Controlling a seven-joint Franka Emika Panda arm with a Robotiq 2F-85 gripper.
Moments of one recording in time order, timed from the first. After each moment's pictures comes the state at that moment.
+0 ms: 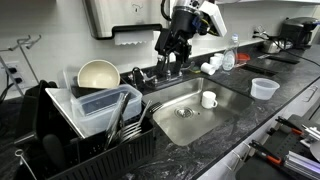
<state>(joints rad) 0.36 -0.02 0.35 -2.08 0.52 2.27 0.08</state>
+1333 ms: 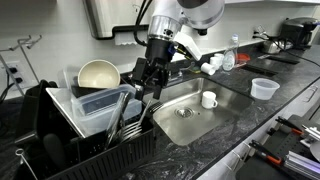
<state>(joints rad) 0.41 0.26 0.42 -1.90 0.48 2.29 0.03</state>
